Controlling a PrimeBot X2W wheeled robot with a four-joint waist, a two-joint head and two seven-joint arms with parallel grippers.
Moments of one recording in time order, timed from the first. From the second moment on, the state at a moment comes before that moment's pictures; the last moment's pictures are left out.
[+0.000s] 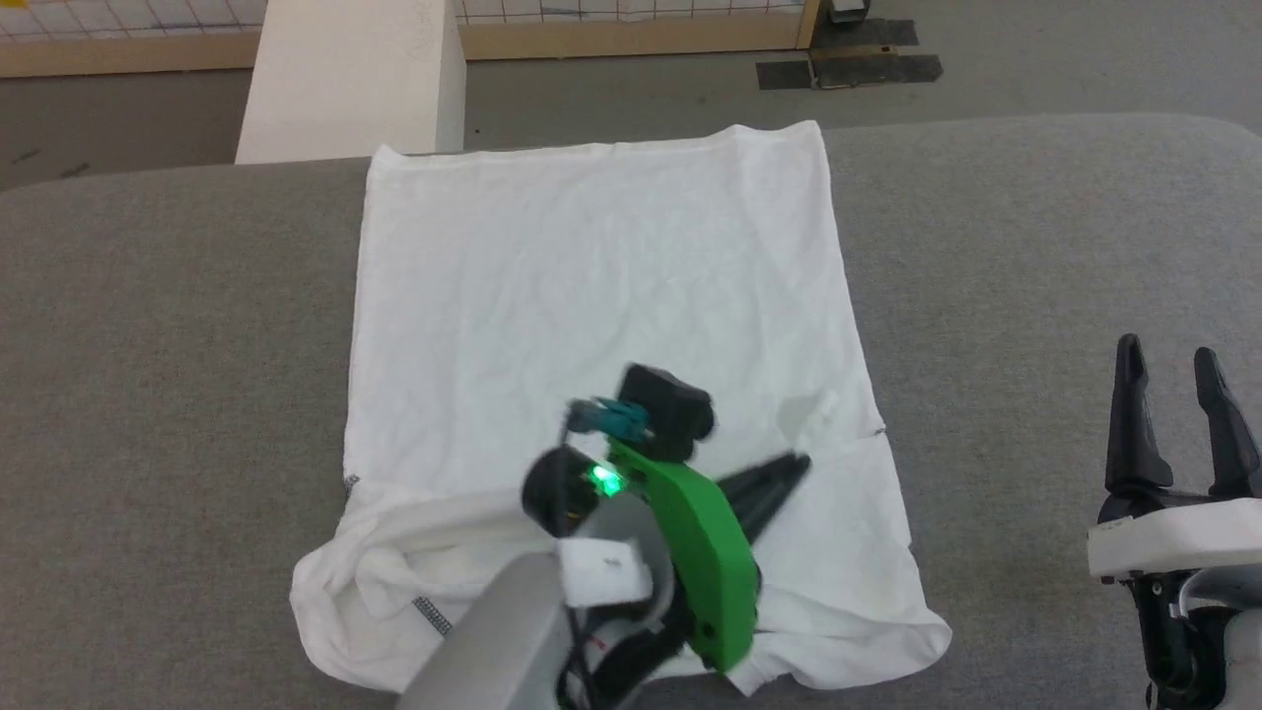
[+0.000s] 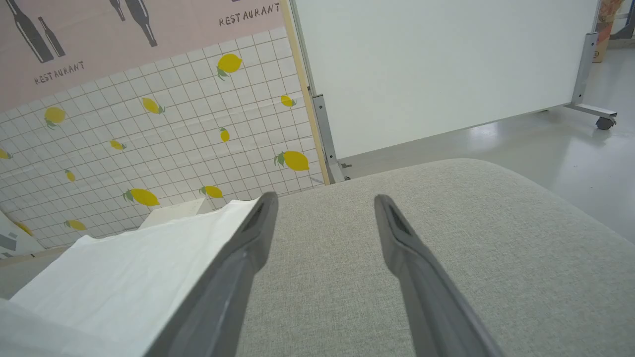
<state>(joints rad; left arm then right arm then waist) -0.33 0.06 -0.56 -0.03 -0.61 -0.12 0.47 -0.10 -0.05 -0.23 0.03 0.28 0.13 -0.11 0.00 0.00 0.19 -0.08</state>
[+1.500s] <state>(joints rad) -0.37 0.25 -0.17 -0.09 -0.44 0.12 -0.25 -0.96 -0.10 -0.30 0.31 -0.01 0.13 0.61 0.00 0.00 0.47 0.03</state>
